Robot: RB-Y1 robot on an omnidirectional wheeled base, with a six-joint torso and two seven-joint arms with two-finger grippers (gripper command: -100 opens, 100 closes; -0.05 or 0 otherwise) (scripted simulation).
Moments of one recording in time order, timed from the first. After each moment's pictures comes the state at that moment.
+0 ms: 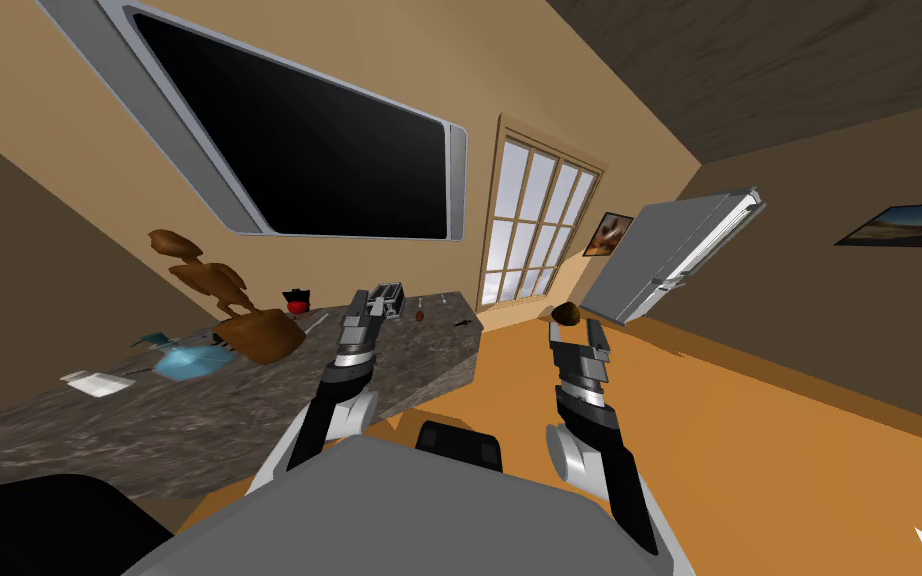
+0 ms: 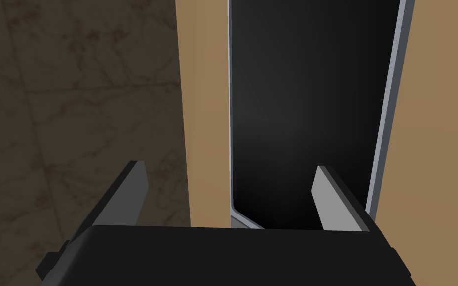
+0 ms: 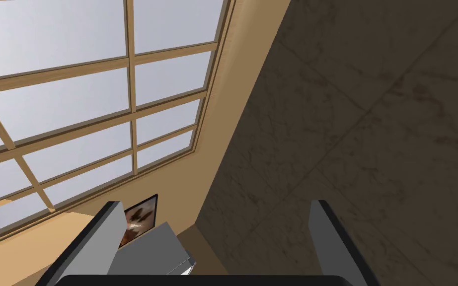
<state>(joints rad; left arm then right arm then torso) 0.53 -0.02 0.07 -2.35 -0.10 -0.57 -0.08 0.47 -0.04 0.00 -2.21 -0.05 -0.54 -0.11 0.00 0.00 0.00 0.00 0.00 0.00</state>
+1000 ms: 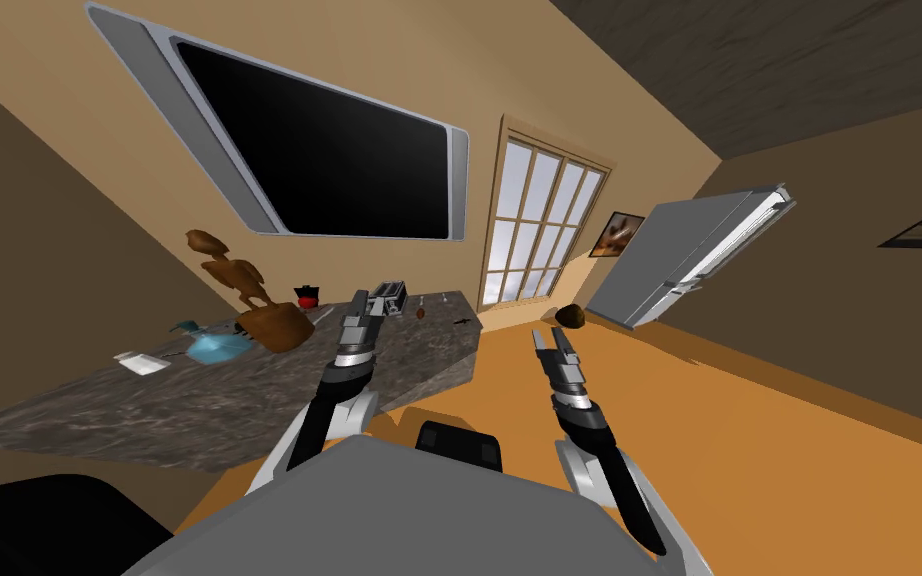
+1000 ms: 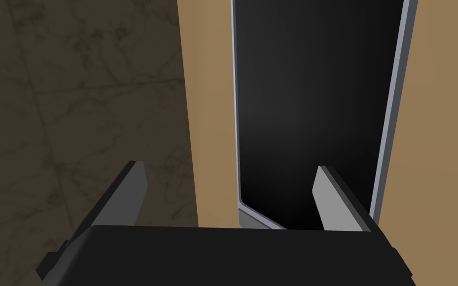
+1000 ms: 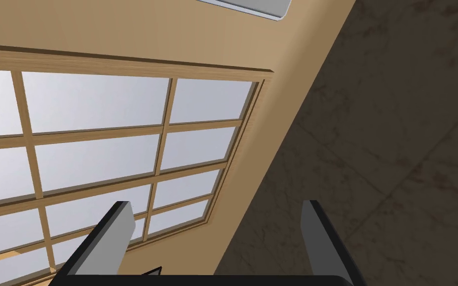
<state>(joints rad) 0.53 -0.02 0.07 -2.35 -0.10 -0.57 -0.08 0.46 -0.29 0.07 -2.07 0.00 -0.63 -0.12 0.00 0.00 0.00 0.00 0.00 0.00</state>
